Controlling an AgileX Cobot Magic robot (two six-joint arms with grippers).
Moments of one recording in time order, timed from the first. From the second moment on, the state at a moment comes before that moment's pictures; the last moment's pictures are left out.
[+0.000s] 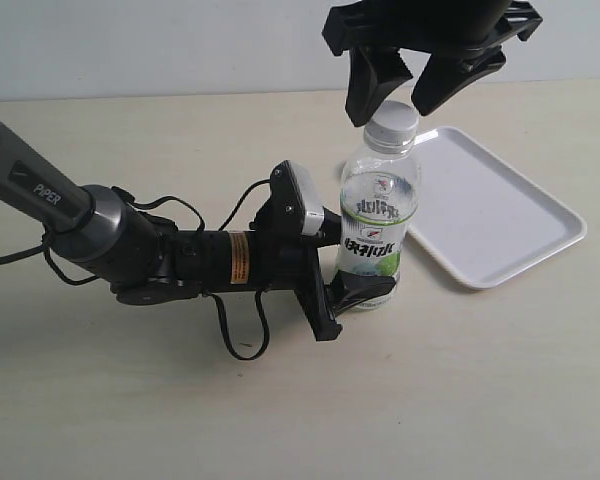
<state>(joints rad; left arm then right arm) -0.62 2.31 -1.05 0.88 -1.02 -0.25 0.34 1.70 -1.57 0.18 1.23 0.03</state>
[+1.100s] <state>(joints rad) -0.62 2.31 -1.05 0.88 -1.02 -0.25 0.34 1.73 -1.59 0.19 1.23 -0.12</state>
